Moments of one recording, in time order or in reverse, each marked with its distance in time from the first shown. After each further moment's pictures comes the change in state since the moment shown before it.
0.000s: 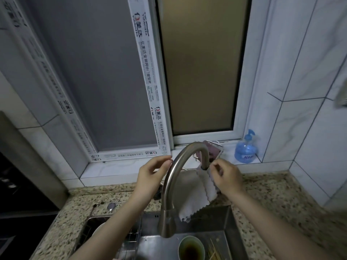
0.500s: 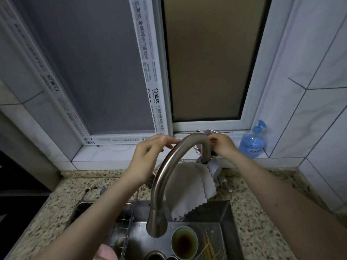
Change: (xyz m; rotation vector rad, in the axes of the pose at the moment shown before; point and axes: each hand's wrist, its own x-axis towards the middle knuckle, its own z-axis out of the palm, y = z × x) left_hand 0.034 0.008 0.010 0.094 -0.152 0.166; right_hand 0.111 0.046 0.037 -0.042 -0.500 0.302
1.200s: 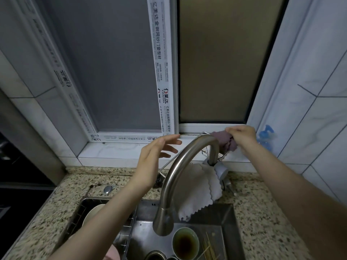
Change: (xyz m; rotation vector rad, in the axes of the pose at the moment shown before) left_hand -0.013 -0.010 -0.006 -0.193 0.117 -0.076; right_hand 0.002 -0.018 -0.033 0.488 0.370 0.272
